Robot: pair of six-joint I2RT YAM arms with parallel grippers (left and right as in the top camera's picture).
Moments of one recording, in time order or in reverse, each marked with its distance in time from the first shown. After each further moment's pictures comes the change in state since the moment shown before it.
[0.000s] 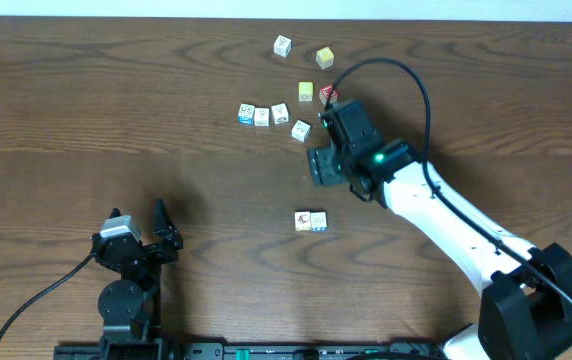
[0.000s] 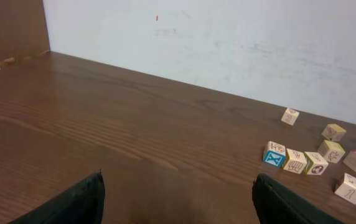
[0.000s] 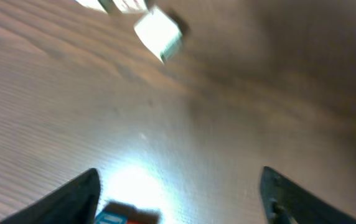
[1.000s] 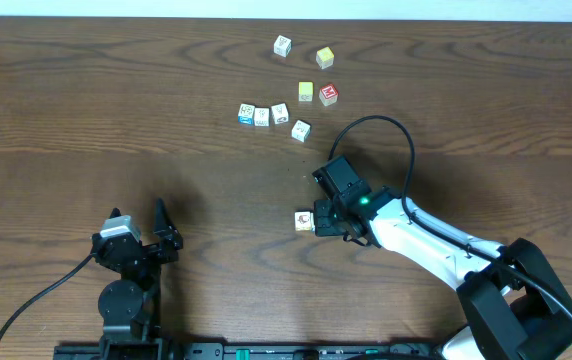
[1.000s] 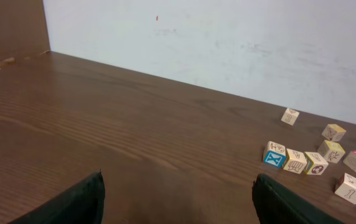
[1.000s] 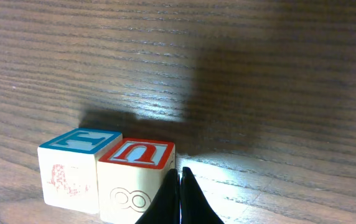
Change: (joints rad) left arm 0.000 0.000 0.000 0.000 0.000 0.000; right arm 0.097 -0.005 -0.340 0.105 -0.103 0.316
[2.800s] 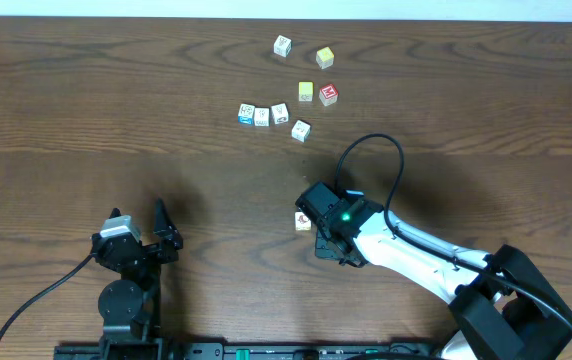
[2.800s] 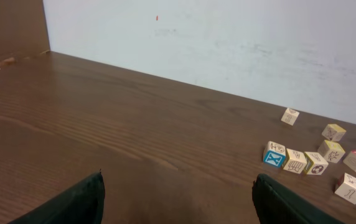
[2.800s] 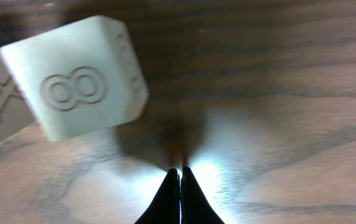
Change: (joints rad) left arm 0.000 0.000 0.000 0.000 0.000 0.000; right arm 0.133 0.000 0.000 -0.231 0.148 0.315
